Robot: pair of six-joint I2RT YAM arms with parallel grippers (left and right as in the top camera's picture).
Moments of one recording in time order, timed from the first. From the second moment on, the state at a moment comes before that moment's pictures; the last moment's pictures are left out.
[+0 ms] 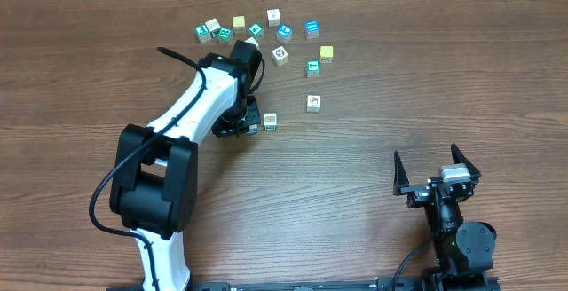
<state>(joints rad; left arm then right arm) -0.34 2.04 1.51 -1.05 -0.06 -0.59 0.08 0.01 0.02 -0.03 -0.02 -0.12</state>
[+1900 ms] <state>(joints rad) -0.35 2.05 1.43 -0.90 -0.08 -0.64 0.08 0.01 0.02 -0.03 -0.02 -0.12</state>
